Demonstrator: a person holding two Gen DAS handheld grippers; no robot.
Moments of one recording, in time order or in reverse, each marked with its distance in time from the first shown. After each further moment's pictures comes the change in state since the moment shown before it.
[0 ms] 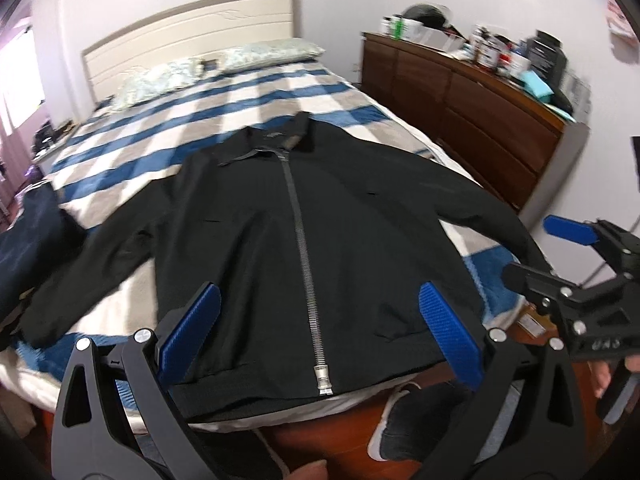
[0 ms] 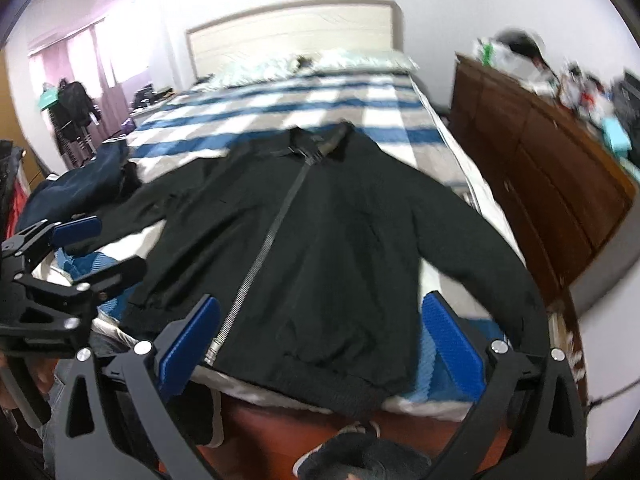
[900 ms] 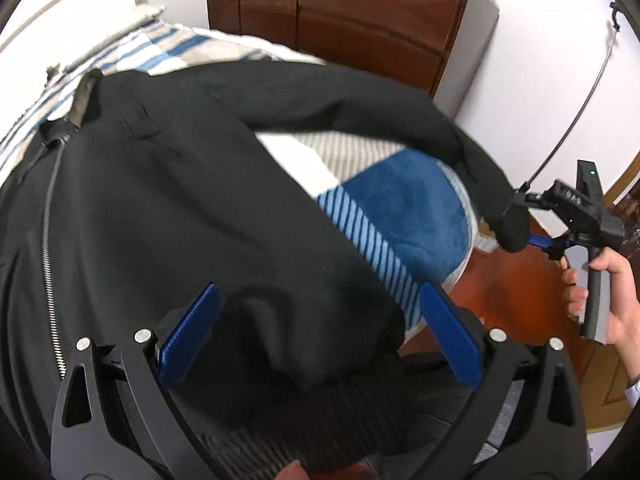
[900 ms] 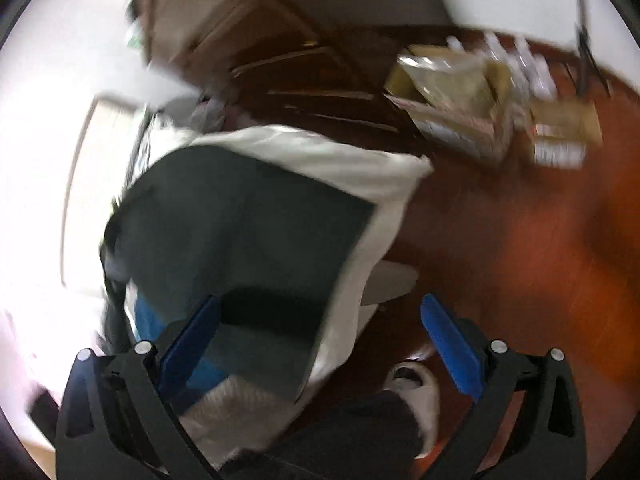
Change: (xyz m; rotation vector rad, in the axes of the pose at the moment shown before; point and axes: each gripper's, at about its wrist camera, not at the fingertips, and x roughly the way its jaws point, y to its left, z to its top) left arm 0.192 -0.171 -0.036 0.298 0.208 -0.328; right arm 0.085 -0.373 -0.258 1.186 -0.044 0.065
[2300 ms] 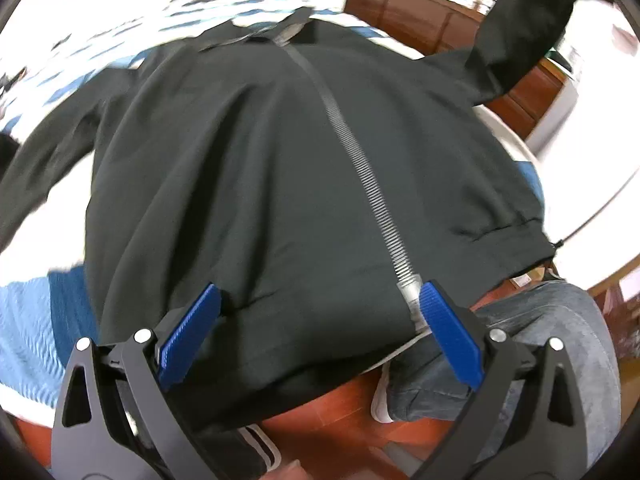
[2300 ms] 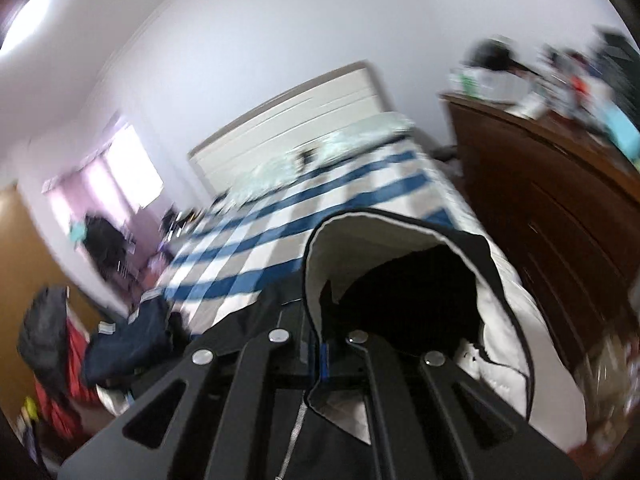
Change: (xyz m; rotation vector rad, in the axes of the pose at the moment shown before) left arm -0.136 0.206 -0.177 -0.355 -0.051 0.107; right arm -0.075 0.556 -0.134 -1.046 -0.054 0.288
